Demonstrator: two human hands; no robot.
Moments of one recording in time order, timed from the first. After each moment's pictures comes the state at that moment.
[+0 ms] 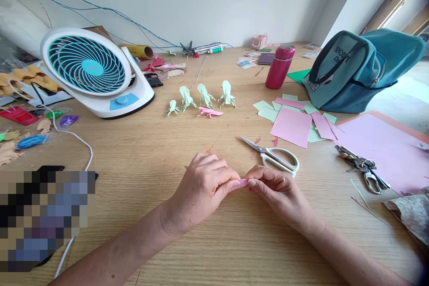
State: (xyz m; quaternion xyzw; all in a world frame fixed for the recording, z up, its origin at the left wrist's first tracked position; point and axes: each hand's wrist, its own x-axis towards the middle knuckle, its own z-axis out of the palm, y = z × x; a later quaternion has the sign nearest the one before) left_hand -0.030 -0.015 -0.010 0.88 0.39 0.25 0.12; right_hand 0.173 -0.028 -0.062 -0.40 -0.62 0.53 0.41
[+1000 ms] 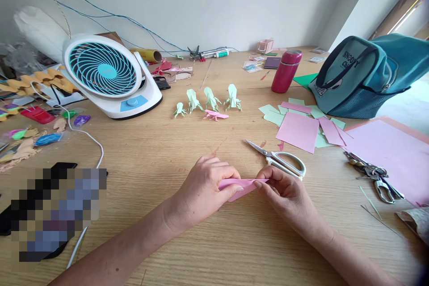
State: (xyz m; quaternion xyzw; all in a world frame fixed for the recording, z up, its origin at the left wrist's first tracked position) left_hand -0.034 -0.012 -0.006 0.85 0.44 0.22 0.20; right_hand 0.170 -0.029 -0.062 -0.45 -0.60 0.51 0.42
